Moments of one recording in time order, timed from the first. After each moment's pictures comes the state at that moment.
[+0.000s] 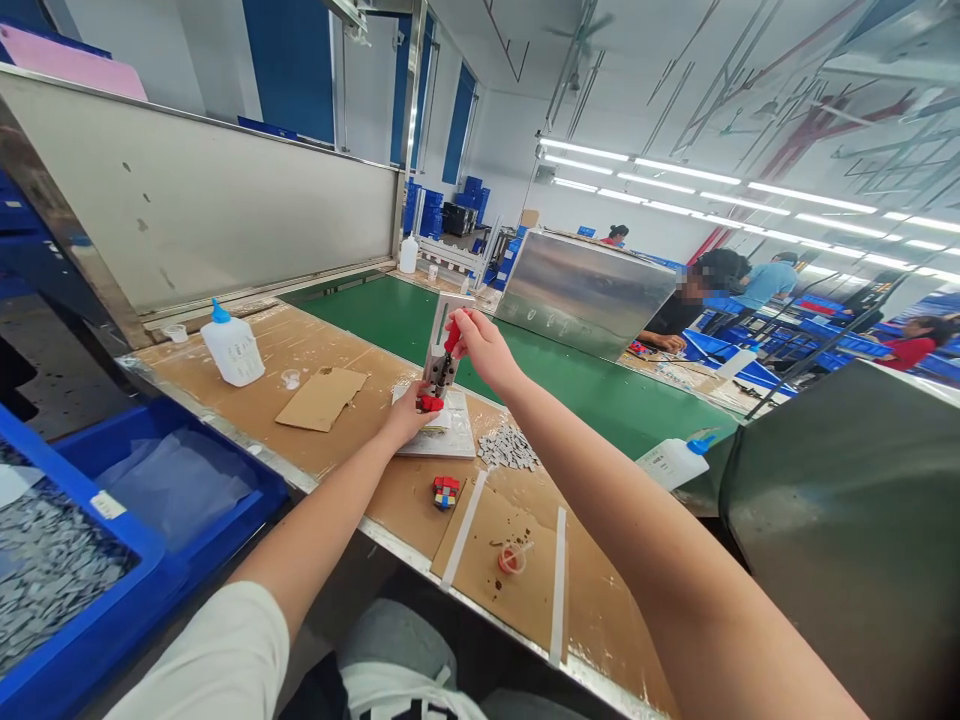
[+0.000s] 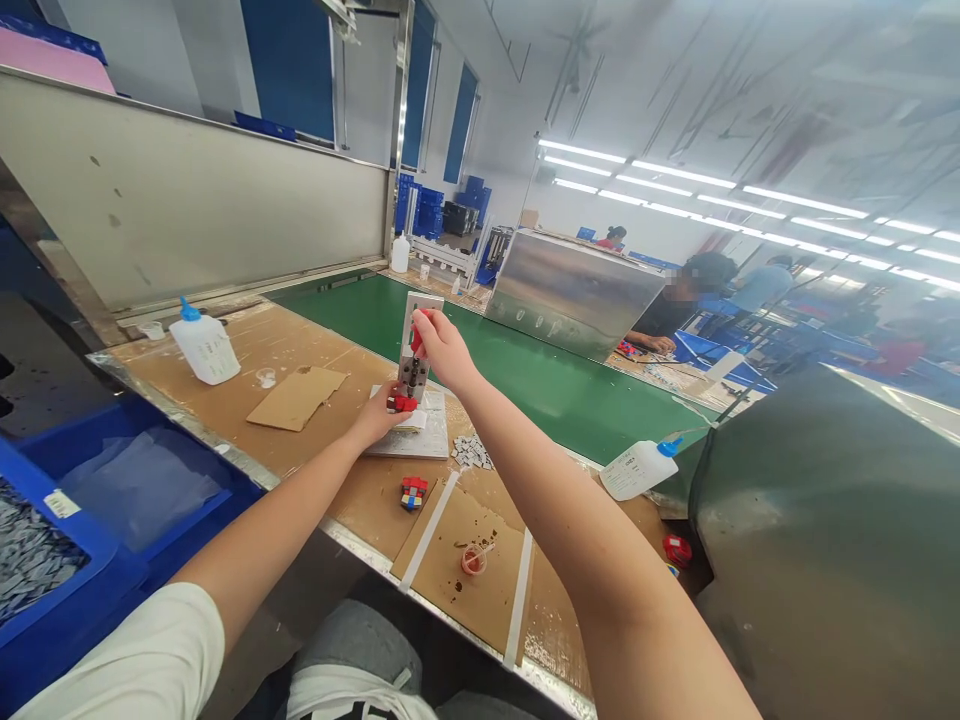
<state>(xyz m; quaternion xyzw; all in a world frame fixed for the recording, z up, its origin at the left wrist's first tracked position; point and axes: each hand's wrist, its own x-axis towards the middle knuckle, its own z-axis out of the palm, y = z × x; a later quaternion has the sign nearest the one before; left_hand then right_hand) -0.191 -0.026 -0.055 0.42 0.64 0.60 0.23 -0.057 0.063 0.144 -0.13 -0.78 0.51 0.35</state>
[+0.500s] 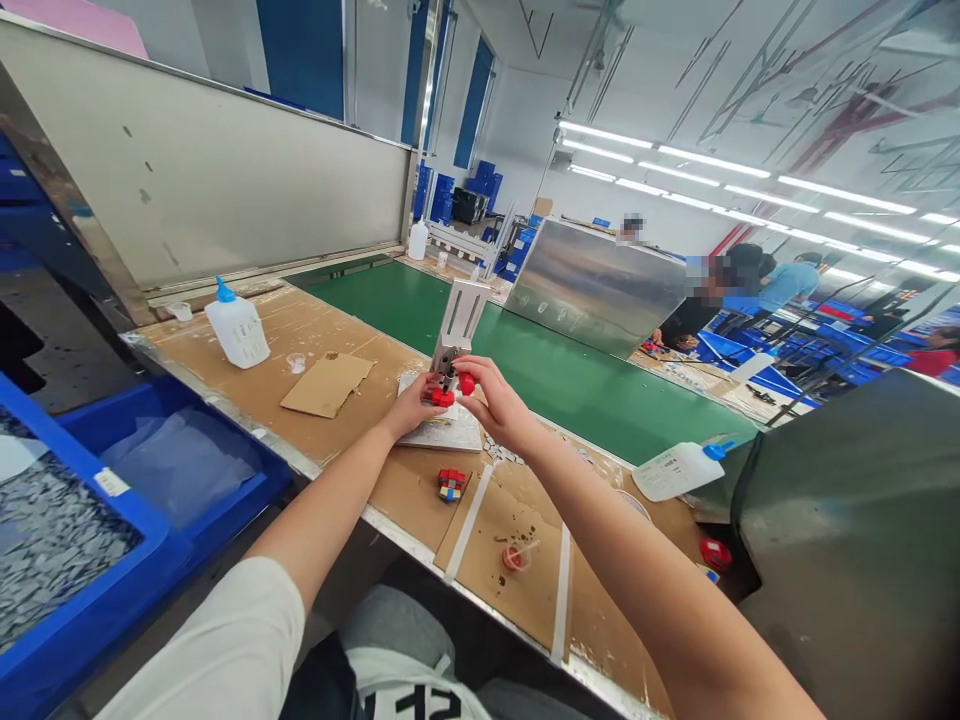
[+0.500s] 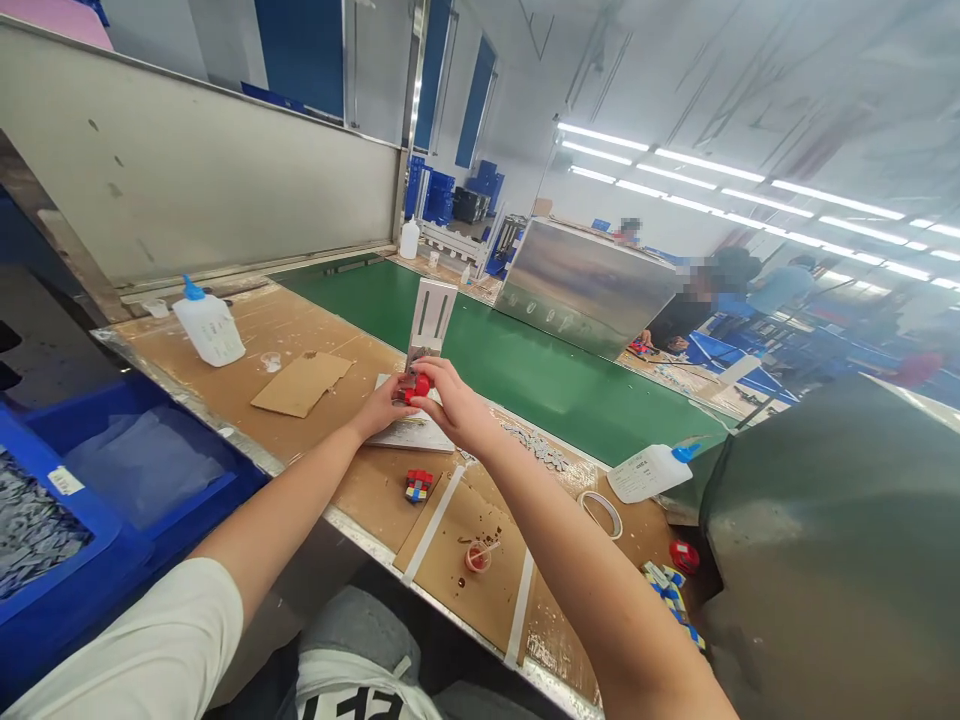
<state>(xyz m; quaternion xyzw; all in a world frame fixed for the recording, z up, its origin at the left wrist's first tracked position) -0.198 -0.025 -0.070 0.48 0.54 0.64 0.27 0.018 0.038 0.085 0.08 -0.92 0.22 0.32</state>
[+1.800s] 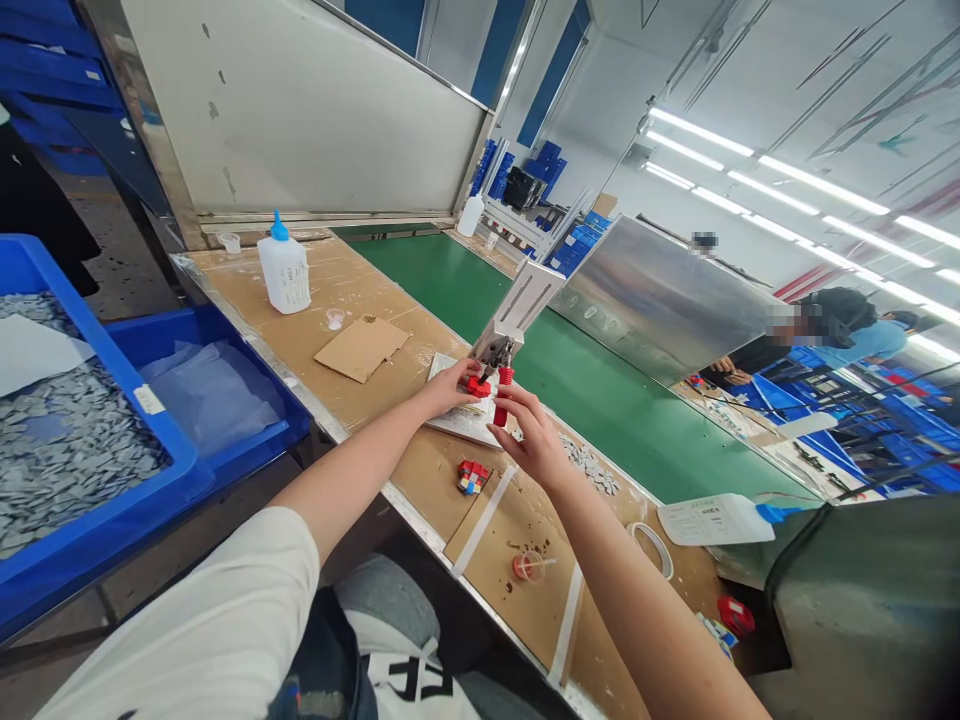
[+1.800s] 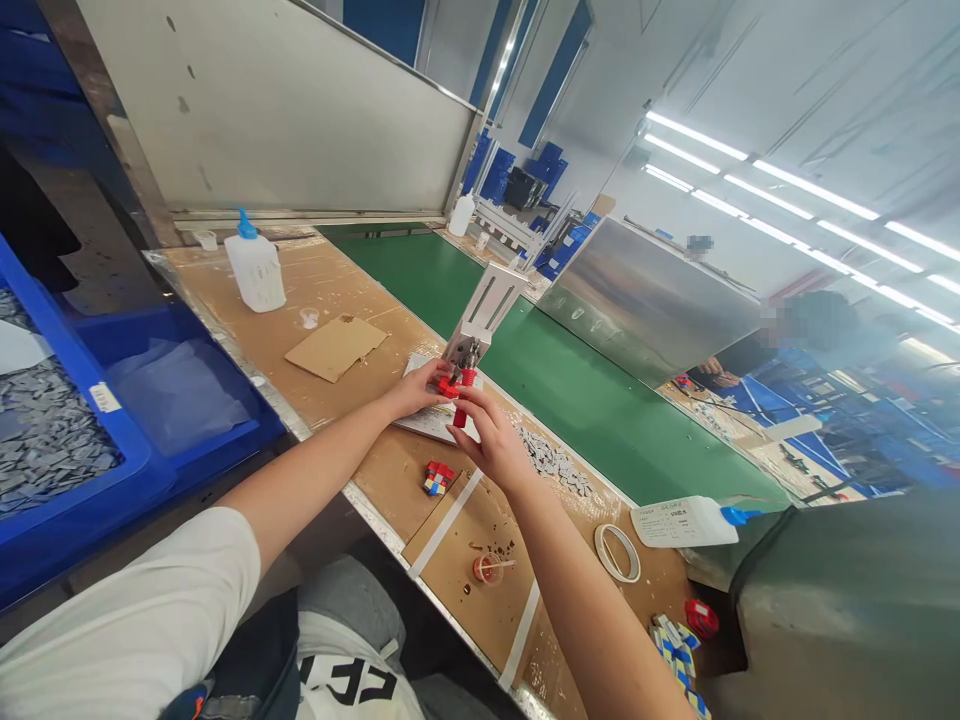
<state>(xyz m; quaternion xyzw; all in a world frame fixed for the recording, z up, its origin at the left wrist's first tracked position) -0.193 -0.019 -0.078 0.48 0.56 0.63 0.25 0.033 0.045 0.024 0.09 -0.94 0.10 0.32</state>
